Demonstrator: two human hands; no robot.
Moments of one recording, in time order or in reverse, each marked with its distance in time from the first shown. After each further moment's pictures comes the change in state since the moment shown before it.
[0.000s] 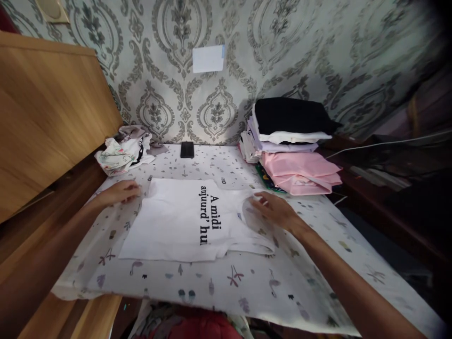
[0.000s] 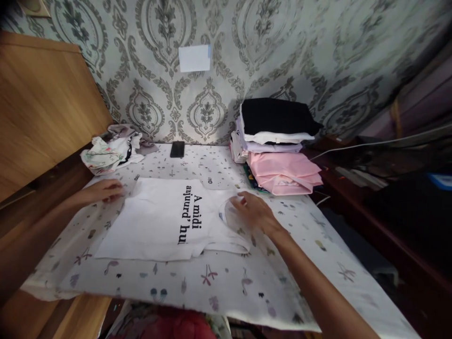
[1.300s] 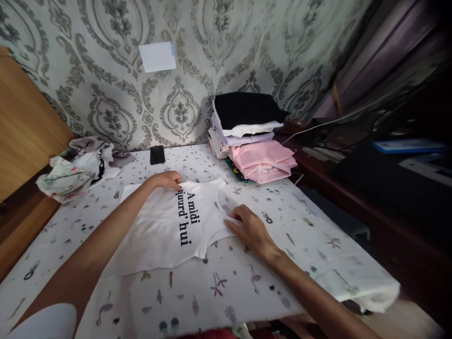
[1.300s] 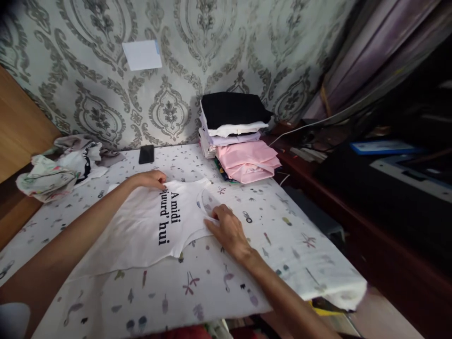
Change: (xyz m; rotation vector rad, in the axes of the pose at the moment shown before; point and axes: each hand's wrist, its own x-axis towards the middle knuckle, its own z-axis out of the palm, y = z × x) left_hand 0.163 0.170 0.110 0.445 -0.321 0.518; right_hand -0.064 -0.014 0.026 0.210 0.145 0.019
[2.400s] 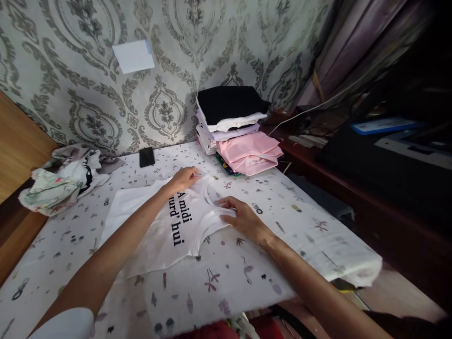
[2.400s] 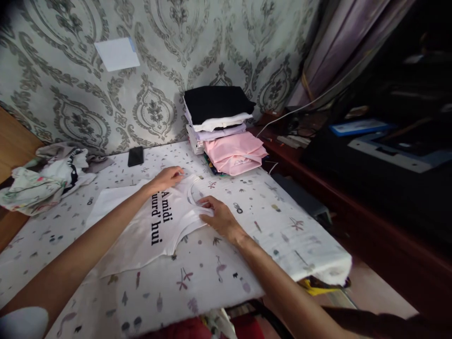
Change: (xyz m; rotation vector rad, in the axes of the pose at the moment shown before) left_hand 0.043 0.069 0.045 -0.020 0.349 0.138; right_hand 0.006 0.016 -0.003 0.610 -0.126 0.091
